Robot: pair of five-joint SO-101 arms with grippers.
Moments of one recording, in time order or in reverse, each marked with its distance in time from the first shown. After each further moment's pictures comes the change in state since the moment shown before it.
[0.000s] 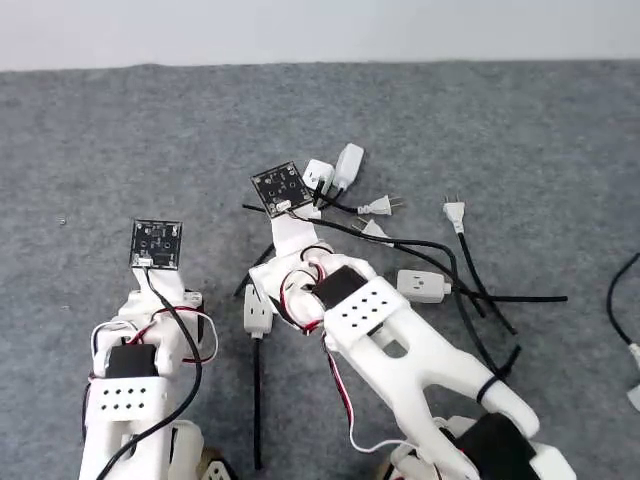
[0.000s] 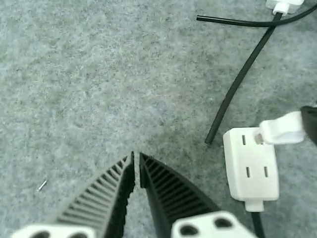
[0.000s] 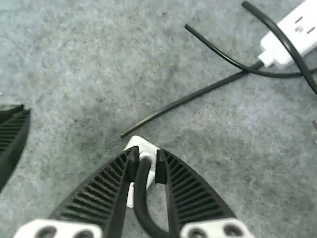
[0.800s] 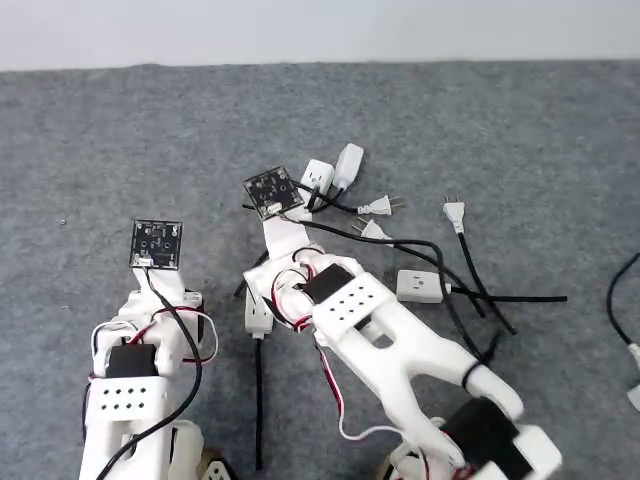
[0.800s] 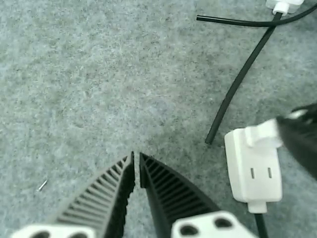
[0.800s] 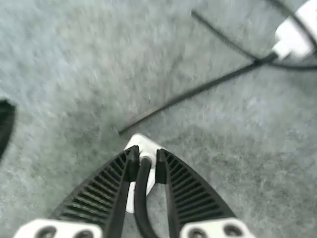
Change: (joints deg) left arm 0.0 0.0 0.0 0.0 0.0; right arm -0.6 7.6 -1.5 -1.7 0.0
